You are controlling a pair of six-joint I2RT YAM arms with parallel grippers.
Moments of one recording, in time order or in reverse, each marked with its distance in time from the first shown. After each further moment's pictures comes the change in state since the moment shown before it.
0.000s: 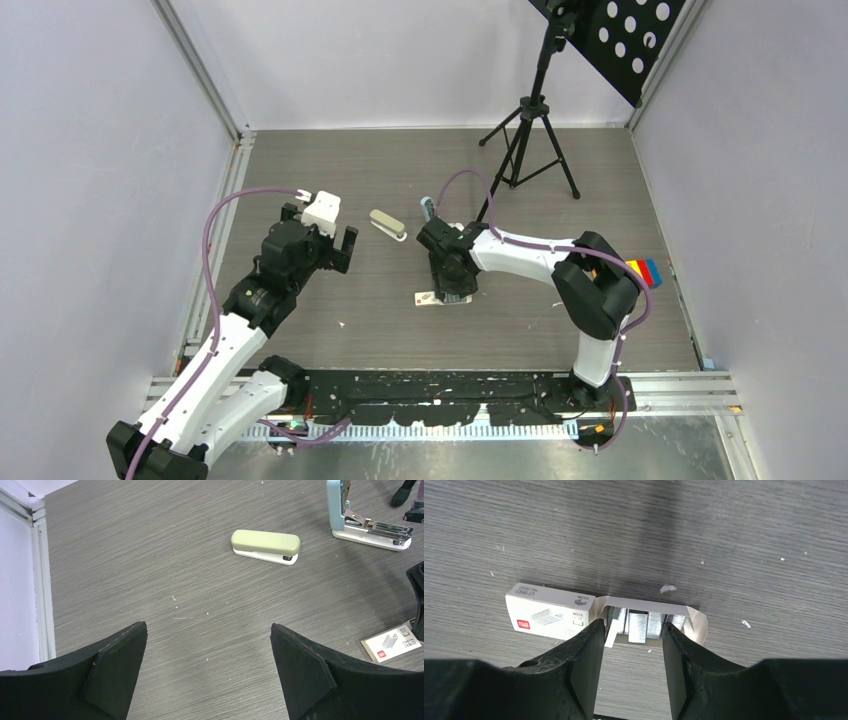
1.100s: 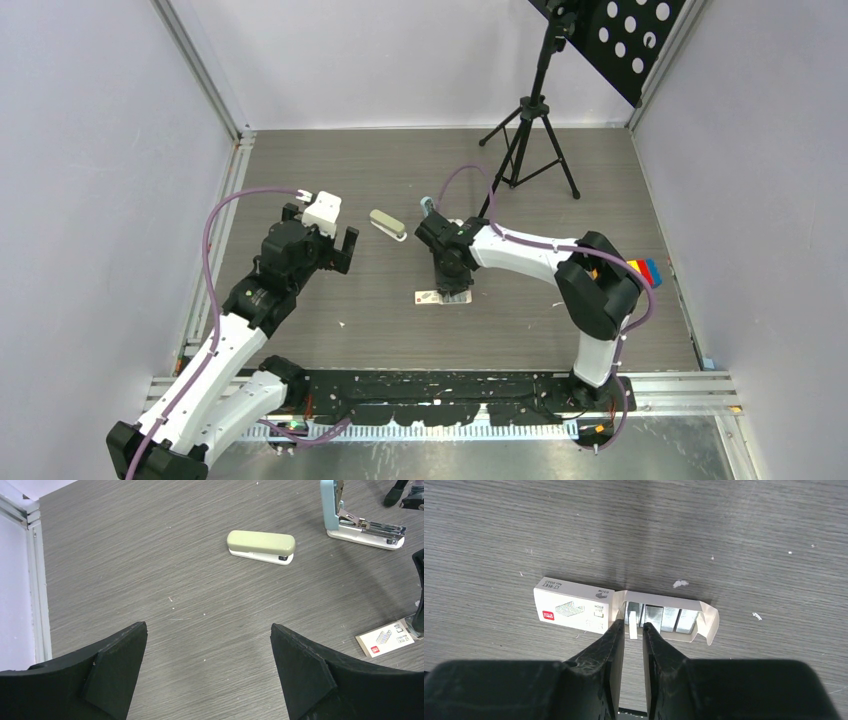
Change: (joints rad) left arm 0.000 -0.001 0.000 0.000 0.018 0.000; right arm 0.000 -0.008 0.043 -0.035 -0.014 0.060
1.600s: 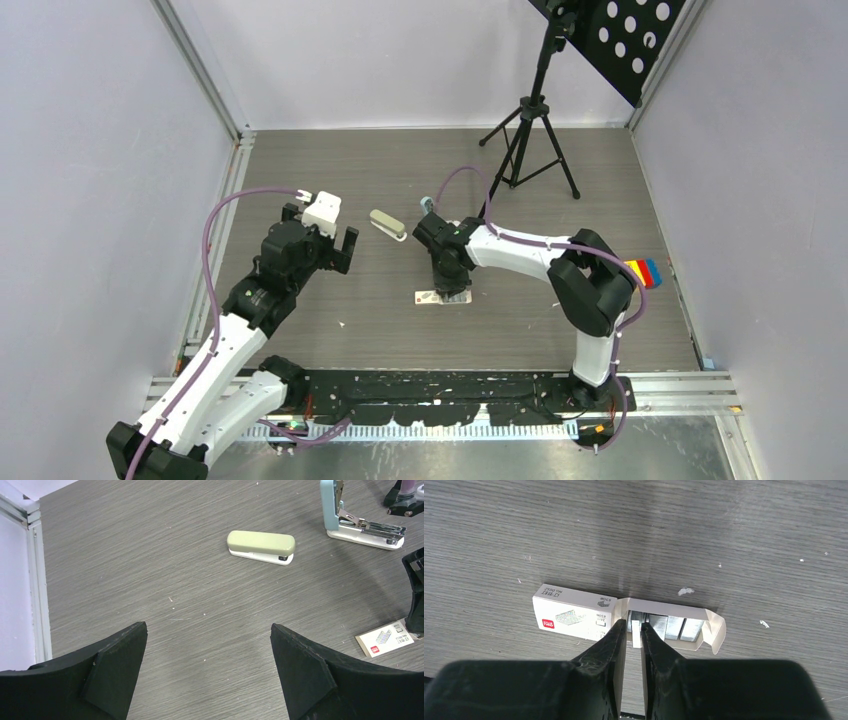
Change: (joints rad) left arm 0.000 -0.002 0.000 0.000 0.000 0.000; right arm 0.000 0.037 0.017 0.004 -0.011 0.000
